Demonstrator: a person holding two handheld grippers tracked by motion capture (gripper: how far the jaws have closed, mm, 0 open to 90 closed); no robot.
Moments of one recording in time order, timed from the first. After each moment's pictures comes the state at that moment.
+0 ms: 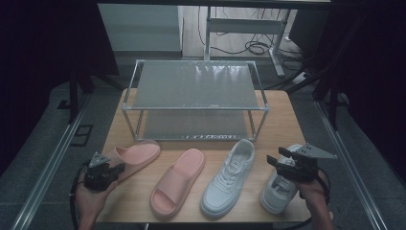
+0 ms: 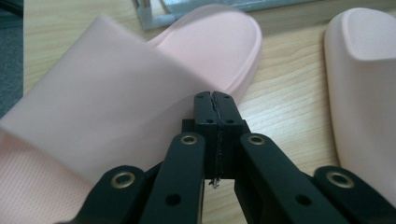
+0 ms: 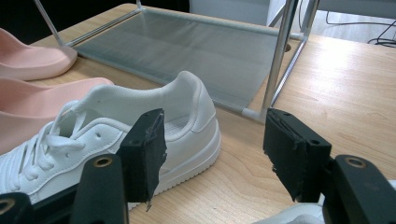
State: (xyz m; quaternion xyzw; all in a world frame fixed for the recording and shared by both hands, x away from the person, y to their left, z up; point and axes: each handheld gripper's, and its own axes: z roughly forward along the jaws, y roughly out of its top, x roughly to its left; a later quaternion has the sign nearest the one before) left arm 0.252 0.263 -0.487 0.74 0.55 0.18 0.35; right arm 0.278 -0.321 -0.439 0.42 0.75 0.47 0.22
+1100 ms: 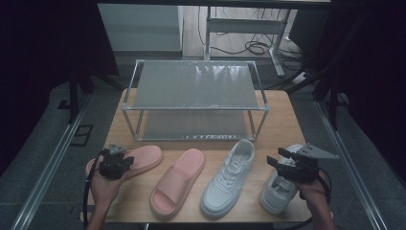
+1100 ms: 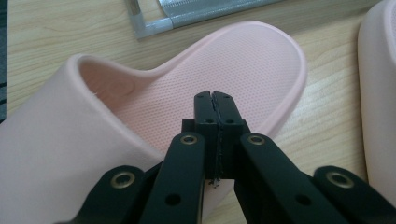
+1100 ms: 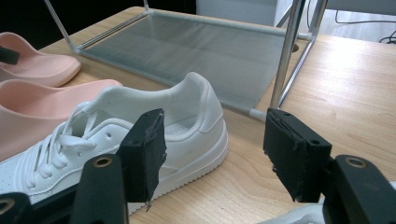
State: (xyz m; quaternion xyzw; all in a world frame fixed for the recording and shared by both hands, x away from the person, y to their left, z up) left arm 0.286 0.239 -0.493 0.76 0.55 0.19 0.29; right arm 0.277 -0.323 -0.438 0.42 0.75 0.48 0.20
